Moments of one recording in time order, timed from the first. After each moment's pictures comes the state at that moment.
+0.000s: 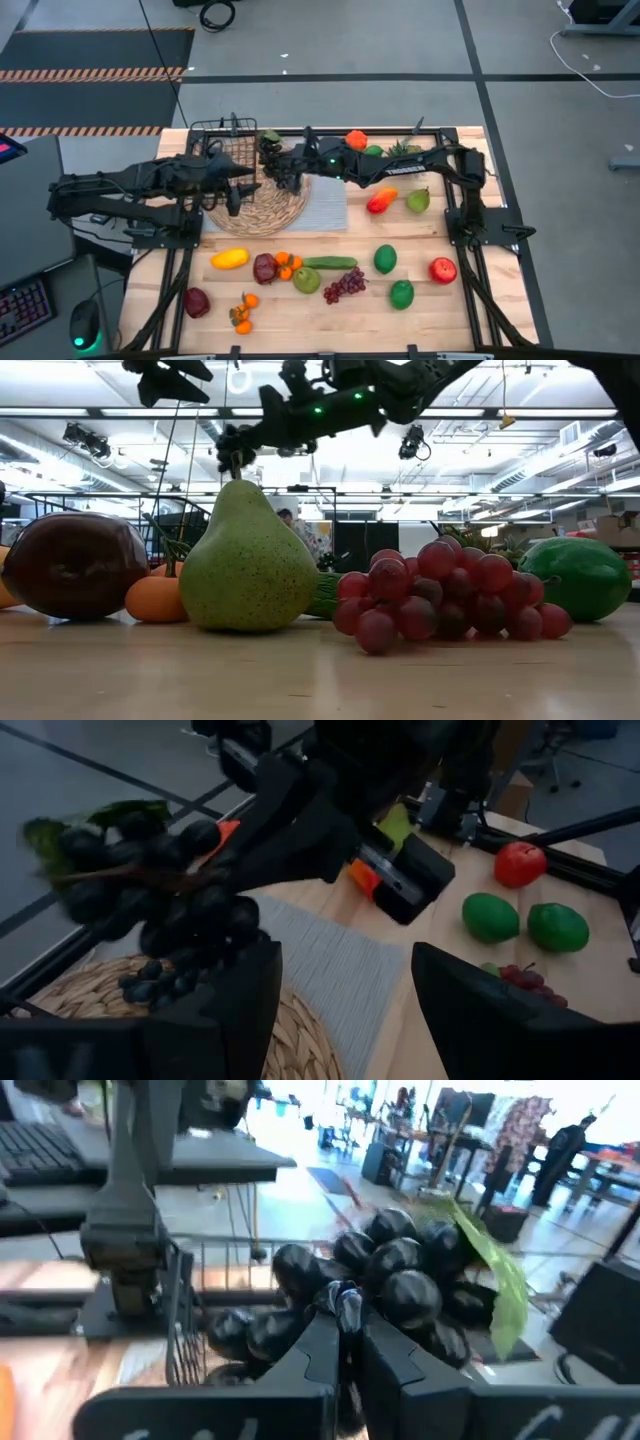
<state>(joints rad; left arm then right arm) 0.04 0.78 0.89 -0.55 -0.30 -0.30 -0.19 1.95 1.42 0.46 0.08 -0.16</state>
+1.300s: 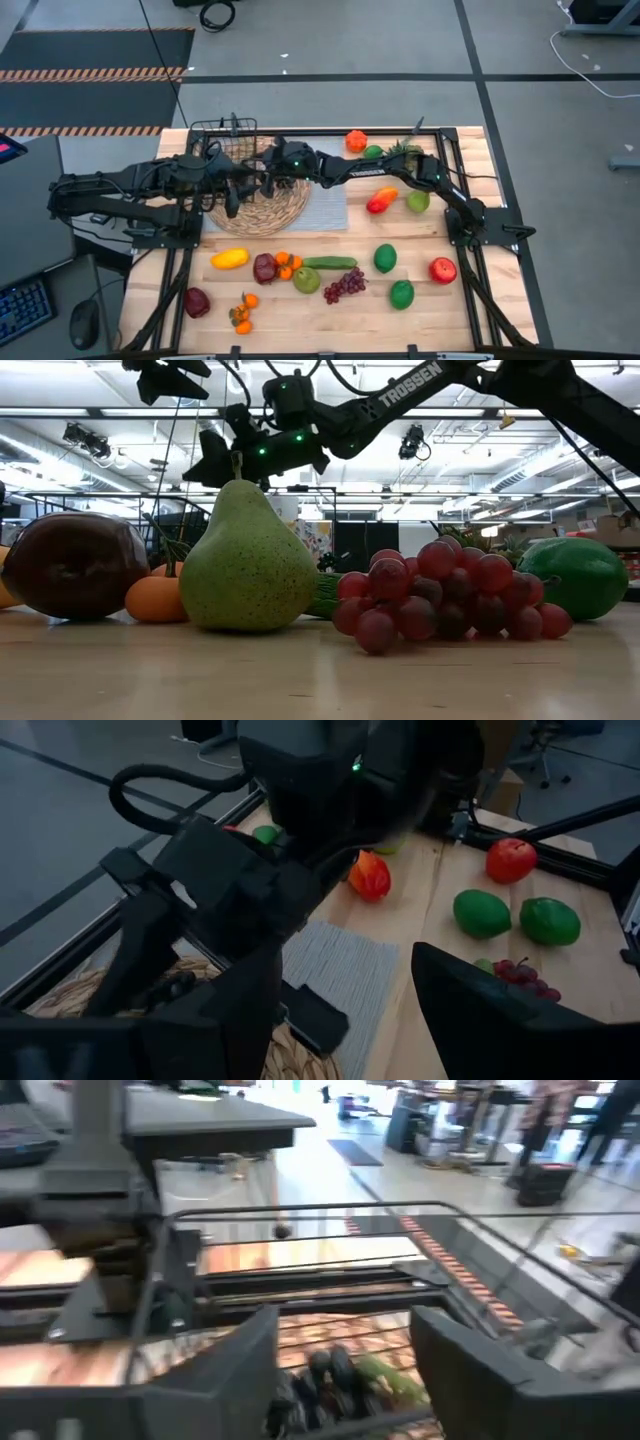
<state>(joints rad) 0.03 0.77 0.89 -0.54 -0.29 -0.28 -0.21 2.32 1.83 0.34 0.04 -0.07</state>
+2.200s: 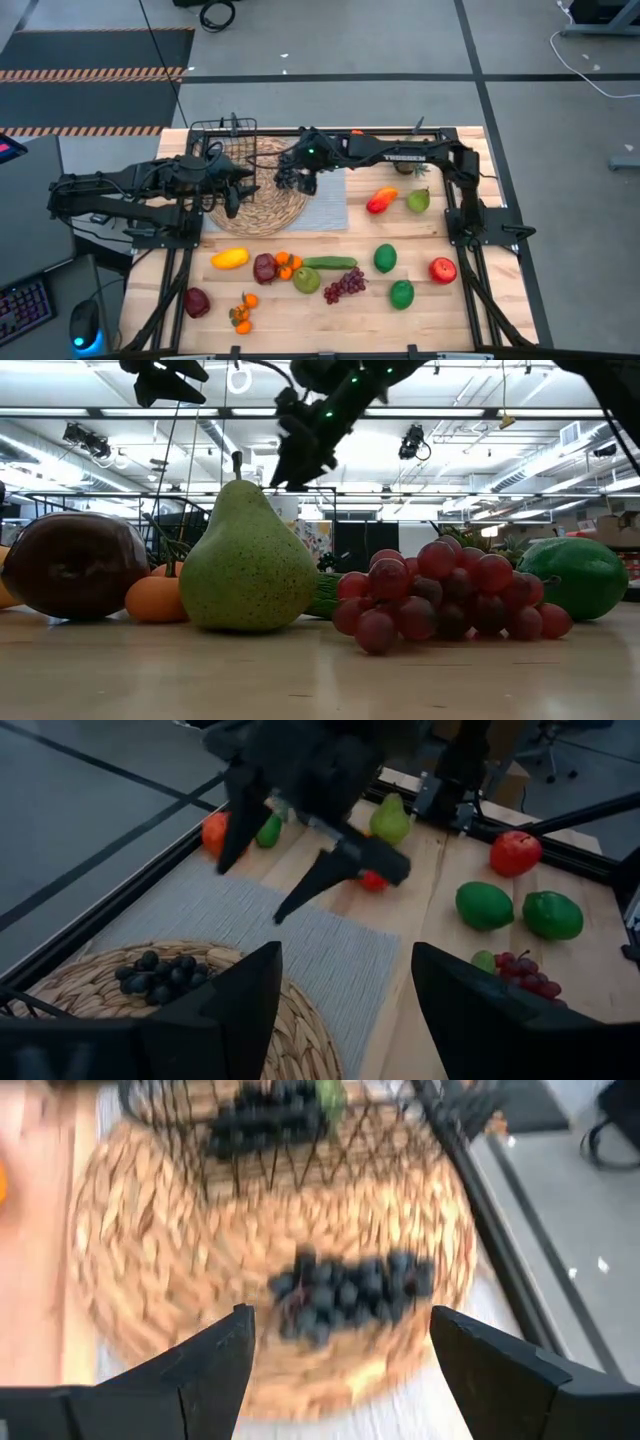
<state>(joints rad) 0.03 0.77 0.89 -0.57 -0.29 -0.31 -0.22 1.98 1.75 -0.54 0.11 -0.08</state>
